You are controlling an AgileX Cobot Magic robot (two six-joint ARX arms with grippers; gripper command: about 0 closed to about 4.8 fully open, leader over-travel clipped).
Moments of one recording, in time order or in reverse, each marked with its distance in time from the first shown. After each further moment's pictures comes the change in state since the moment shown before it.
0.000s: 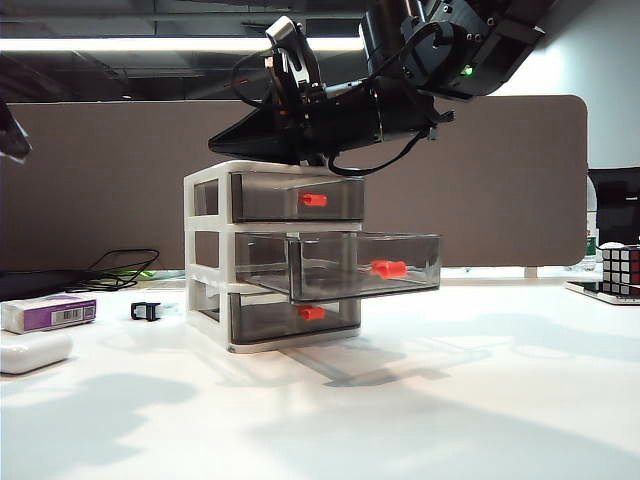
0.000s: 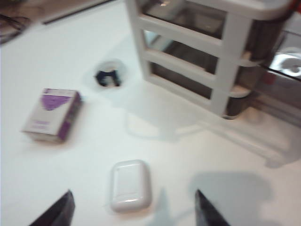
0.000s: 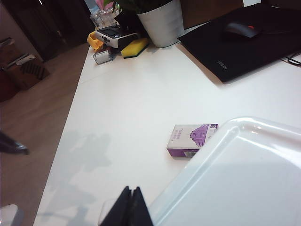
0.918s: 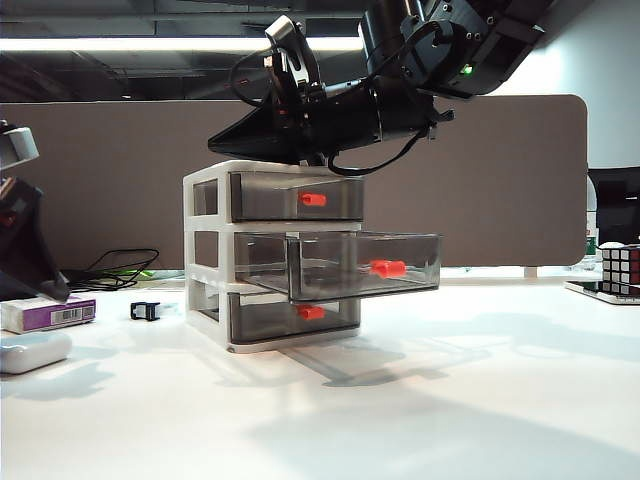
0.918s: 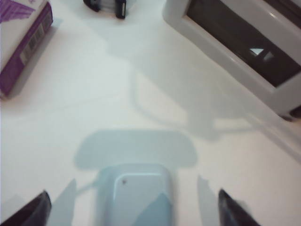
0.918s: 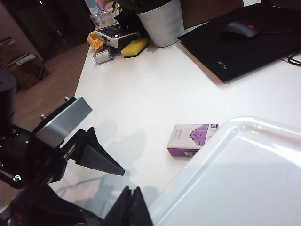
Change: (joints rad) left arm 0.407 0.574 -0.109 0.494 0.449 -0.054; right arm 0.002 -0.002 0.000 -0.004 0.000 -0.002
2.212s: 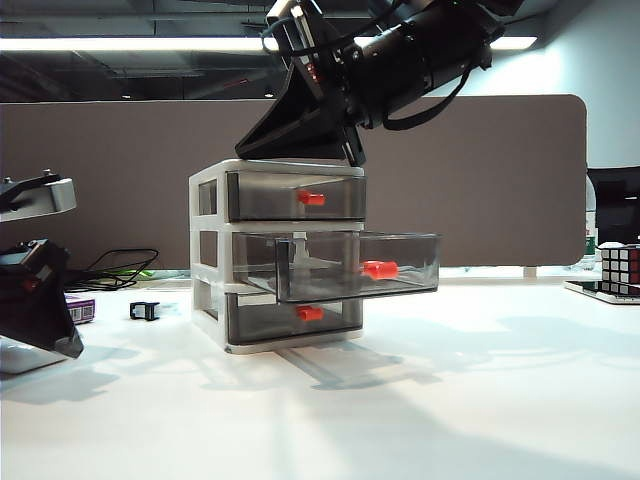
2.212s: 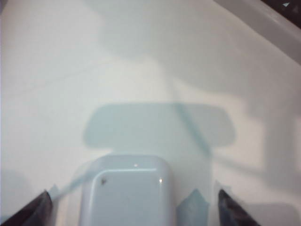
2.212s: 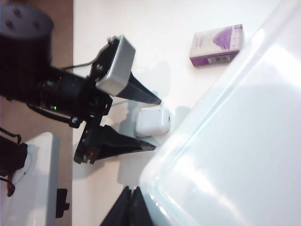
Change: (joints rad) left arm -0.099 0.144 0.002 0.059 -0.114 0.074; right arm 0.021 -0.203 -0.022 -0.600 0.046 -0.215
